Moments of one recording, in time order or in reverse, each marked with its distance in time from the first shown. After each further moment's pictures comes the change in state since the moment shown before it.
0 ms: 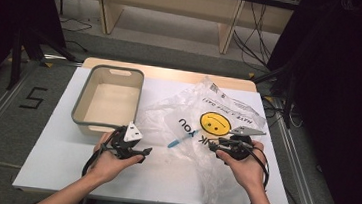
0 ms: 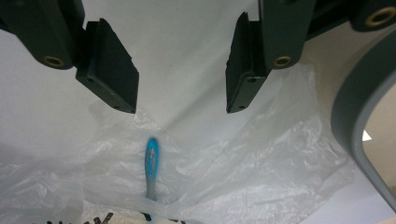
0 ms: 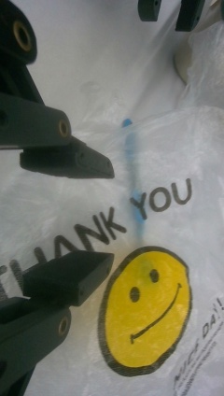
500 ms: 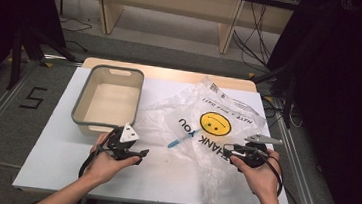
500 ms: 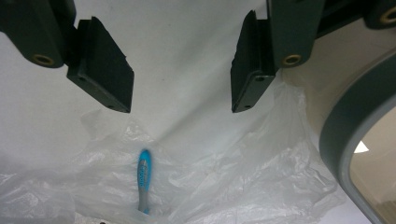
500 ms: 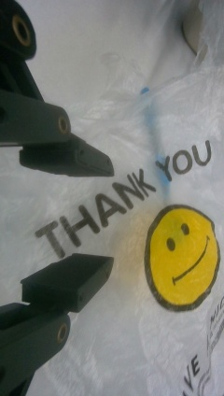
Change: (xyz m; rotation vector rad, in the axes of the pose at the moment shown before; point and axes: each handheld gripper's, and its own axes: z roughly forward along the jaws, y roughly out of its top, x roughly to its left) left arm 0.004 -0.008 -0.003 -0.001 0.007 -0.025; right arm -0.024 -0.025 -0.026 0.000 -0.072 0.072
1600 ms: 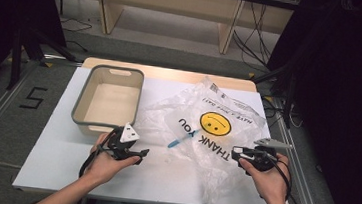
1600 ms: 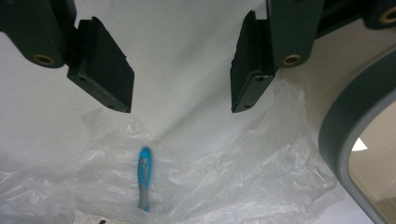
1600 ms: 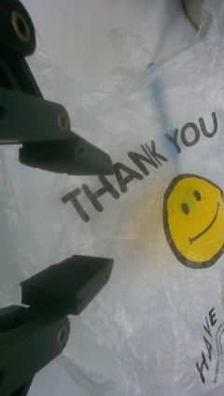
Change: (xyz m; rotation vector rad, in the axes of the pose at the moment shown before) left arm 0.000 0.001 0.000 -0.003 0.003 0.004; right arm -0.015 -0.011 -0.012 0.001 -0.038 0.034
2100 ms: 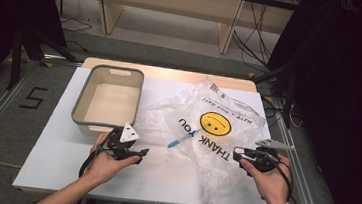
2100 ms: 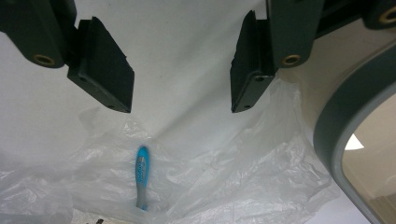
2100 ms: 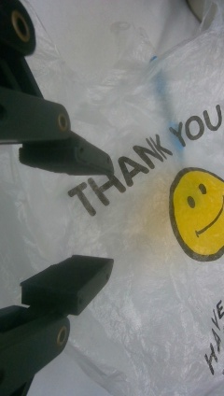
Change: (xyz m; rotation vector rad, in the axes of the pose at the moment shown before) left arm 0.000 0.000 -0.001 -0.002 0.006 0.002; right arm -0.003 -0.003 -0.002 0.003 -0.013 0.011
